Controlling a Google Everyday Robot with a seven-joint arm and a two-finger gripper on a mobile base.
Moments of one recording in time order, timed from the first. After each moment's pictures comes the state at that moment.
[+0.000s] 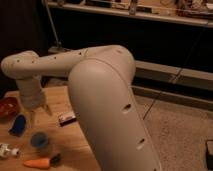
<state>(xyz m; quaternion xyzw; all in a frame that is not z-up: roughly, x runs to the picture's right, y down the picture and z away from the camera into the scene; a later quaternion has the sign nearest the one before) -0.286 0.177 0.623 -0.49 0.16 0.31 0.80</state>
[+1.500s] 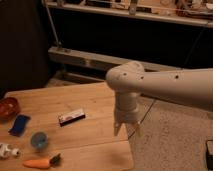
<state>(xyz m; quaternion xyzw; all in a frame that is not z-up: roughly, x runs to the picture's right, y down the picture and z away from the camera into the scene) 0.139 0.156 0.609 -0.26 0.40 0.68 0.55</state>
